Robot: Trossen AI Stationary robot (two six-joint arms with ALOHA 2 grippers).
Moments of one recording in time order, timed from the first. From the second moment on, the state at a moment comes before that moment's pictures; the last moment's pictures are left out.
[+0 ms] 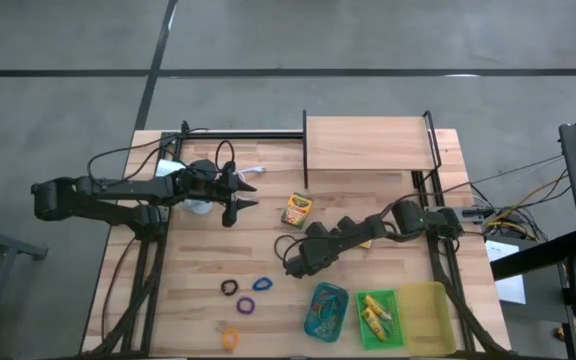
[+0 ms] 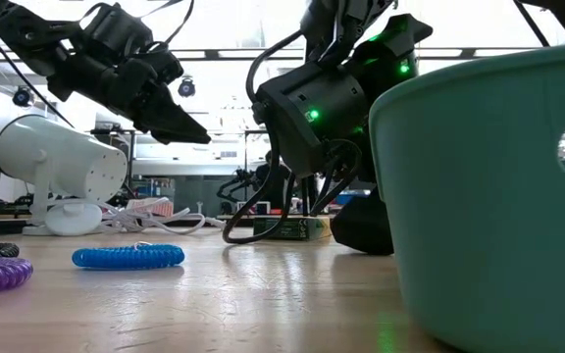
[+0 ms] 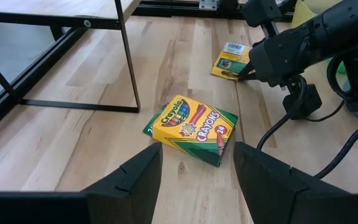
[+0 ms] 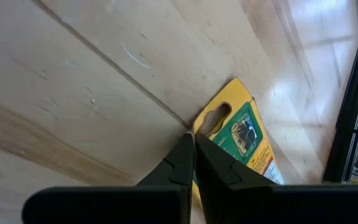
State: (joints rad) left arm 0.33 1.10 0.42 0.21 0.23 0.10; right arm 0.27 2.36 1.70 -1.45 0.43 1.27
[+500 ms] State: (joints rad) left arm 0.33 1.10 0.42 0.21 0.23 0.10; right arm 0.31 2.29 1.74 -1.49 0.53 1.28
